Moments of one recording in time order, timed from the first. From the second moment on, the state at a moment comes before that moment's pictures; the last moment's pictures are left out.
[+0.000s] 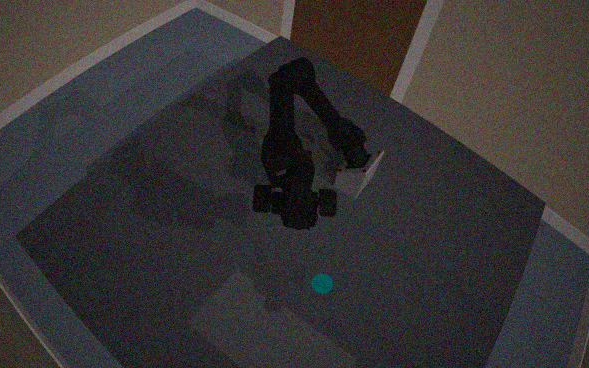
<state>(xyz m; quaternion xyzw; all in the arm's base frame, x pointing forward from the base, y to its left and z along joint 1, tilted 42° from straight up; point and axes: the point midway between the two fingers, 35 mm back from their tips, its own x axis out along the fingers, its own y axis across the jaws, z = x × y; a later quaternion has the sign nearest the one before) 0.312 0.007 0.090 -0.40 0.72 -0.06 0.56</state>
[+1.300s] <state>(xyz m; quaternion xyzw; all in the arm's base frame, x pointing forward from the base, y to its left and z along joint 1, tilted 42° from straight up) 0.352 0.090 0.007 -0.52 0.72 0.10 0.46</state>
